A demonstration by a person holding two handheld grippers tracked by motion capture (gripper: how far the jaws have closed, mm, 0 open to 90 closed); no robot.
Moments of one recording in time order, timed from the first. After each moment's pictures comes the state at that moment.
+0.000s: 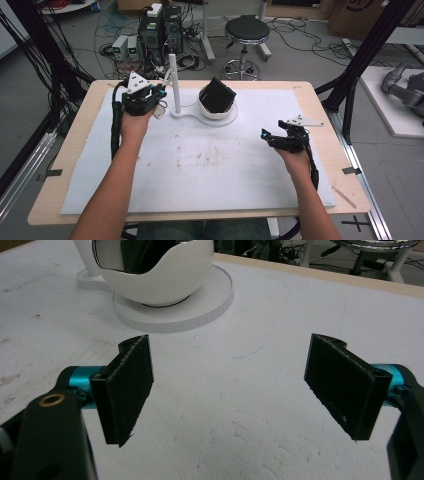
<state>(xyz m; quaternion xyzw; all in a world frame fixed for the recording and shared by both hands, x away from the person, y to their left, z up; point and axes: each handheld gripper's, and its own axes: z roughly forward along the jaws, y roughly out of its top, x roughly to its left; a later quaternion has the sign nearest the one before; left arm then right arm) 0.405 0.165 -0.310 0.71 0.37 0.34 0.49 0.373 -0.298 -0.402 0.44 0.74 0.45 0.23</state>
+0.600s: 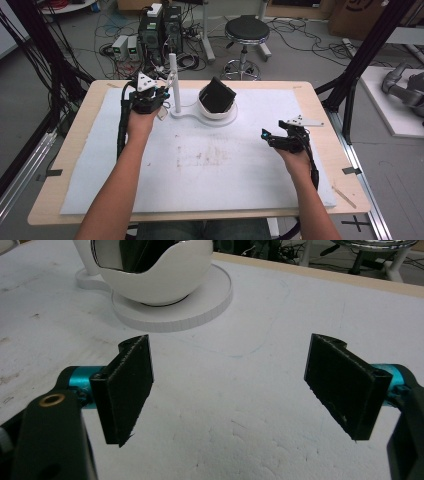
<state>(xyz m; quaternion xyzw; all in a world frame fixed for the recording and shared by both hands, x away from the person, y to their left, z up) 0.426 0.157 -0.327 0.73 0.39 0.33 0.45 0.372 -0.298 -0.402 0.44 0.74 0.45 0.23</state>
